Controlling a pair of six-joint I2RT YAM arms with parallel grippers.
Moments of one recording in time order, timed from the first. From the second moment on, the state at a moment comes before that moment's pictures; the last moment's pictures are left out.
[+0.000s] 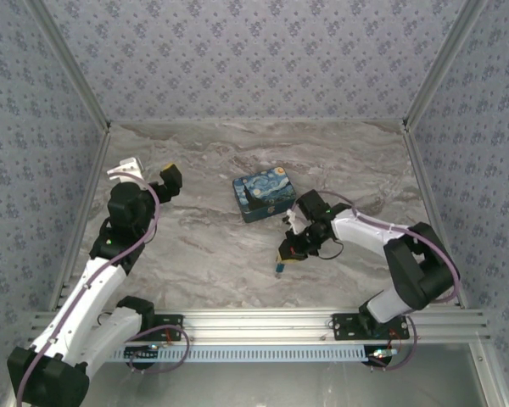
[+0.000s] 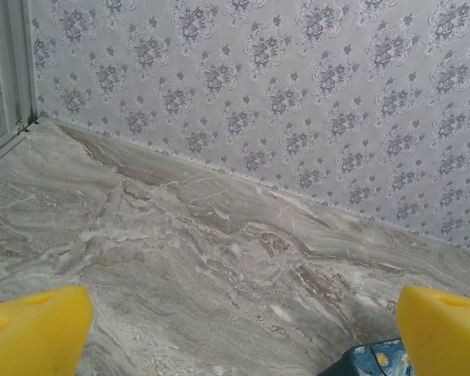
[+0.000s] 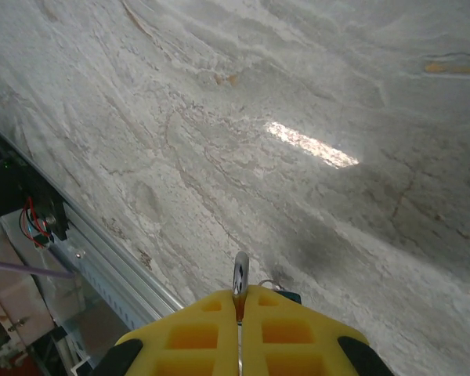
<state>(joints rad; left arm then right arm) -0.30 0.81 0.68 -0.07 -0.26 -0.43 0.56 1.53 0.80 -0.59 -0.67 0.40</state>
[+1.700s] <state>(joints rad) -0.25 0.83 0.62 0.06 -0.14 -0.34 0.29 0.70 0.69 -0.58 -0.30 0.30</state>
